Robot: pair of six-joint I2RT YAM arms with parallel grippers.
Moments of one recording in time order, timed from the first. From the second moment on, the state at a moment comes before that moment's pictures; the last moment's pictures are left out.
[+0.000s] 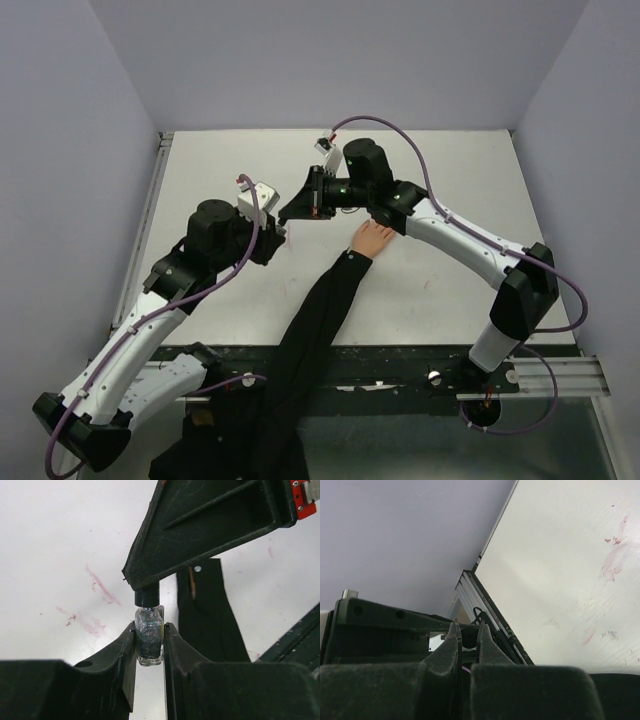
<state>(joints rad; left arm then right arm) -0.53 0.84 0.96 -0.50 0.21 -0.09 0.78 1.67 1.50 -0.19 -0.54 0.80</state>
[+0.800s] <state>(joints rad) -0.65 0.91 0.90 -0.41 -0.09 0.05 0.81 1.74 1.47 -0.11 -0.38 0.98</state>
